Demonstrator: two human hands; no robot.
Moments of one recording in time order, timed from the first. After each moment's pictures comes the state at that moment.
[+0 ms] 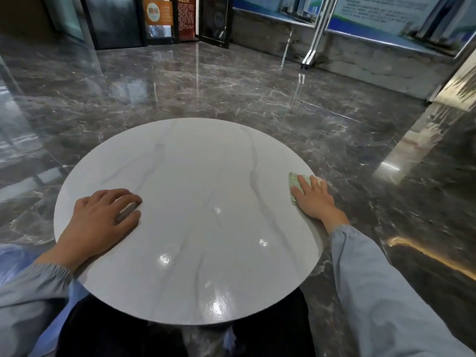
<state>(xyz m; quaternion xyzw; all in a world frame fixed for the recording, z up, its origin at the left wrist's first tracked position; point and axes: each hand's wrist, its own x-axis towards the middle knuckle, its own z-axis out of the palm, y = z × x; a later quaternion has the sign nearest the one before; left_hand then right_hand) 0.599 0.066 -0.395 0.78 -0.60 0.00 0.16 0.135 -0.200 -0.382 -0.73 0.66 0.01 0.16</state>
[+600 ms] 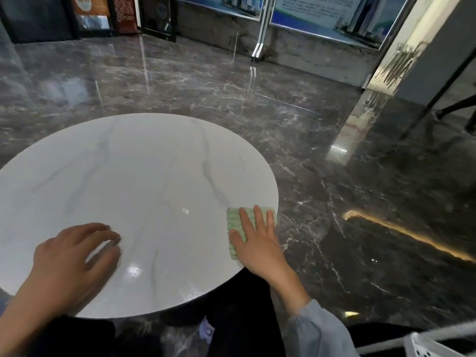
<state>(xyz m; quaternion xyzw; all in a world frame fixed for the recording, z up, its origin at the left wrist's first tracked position) 0.512 0.112 -0.412 0.72 -0.64 0.00 0.26 0.144 0.002 -0.417 -0.73 0.64 -0.08 0.22</state>
